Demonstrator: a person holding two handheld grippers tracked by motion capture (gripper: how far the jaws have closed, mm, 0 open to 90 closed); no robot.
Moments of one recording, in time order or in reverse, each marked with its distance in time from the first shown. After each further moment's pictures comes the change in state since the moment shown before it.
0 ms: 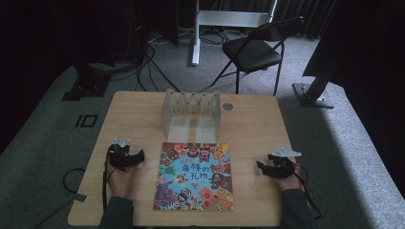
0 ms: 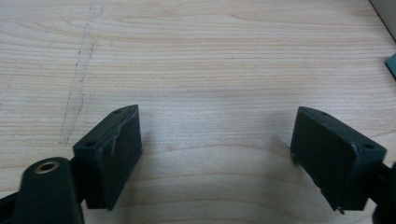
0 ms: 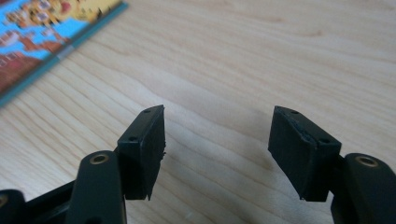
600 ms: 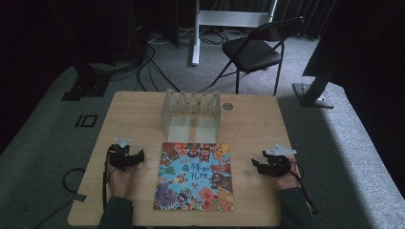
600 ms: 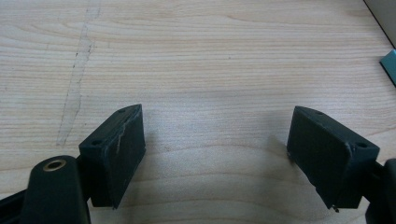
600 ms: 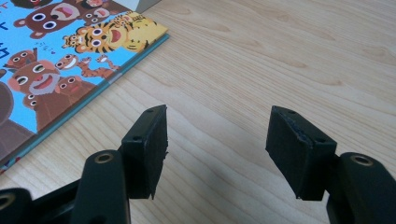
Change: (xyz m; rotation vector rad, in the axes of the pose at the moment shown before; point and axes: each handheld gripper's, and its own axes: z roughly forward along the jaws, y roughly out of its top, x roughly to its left) left arm 0.000 0.000 0.000 -0.004 -0.003 0.001; right arm 0.024 0.025 -0.010 -0.021 0.022 -0.097
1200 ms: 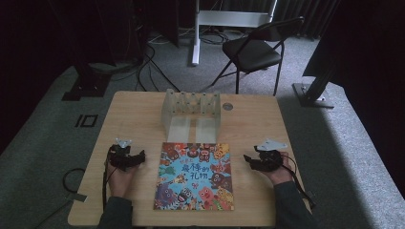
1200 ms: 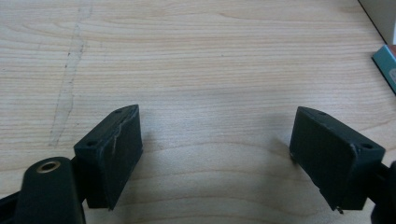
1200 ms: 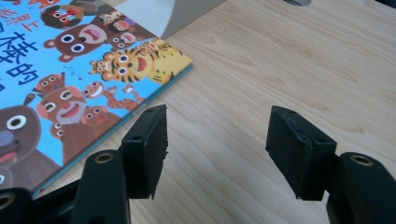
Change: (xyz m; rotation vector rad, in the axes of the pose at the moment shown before) left arm -0.002 -0.001 -0.001 0.006 -0.014 0.016; right arm 0.015 0.029 0.009 -0.011 0.038 -0.081
